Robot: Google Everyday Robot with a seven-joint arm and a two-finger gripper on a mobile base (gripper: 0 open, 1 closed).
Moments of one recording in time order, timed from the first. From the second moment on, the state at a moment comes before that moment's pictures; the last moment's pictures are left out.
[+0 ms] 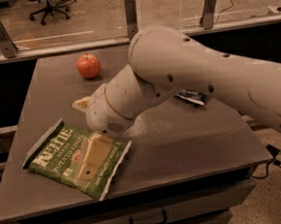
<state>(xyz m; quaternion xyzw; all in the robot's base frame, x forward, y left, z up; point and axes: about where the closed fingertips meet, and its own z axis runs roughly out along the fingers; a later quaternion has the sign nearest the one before) 0.434 0.136 0.873 -0.71 0.58 0.26 0.32</state>
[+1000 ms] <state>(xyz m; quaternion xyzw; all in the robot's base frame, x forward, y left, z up) 0.442 0.152 0.823 -0.65 0.62 0.30 0.31</state>
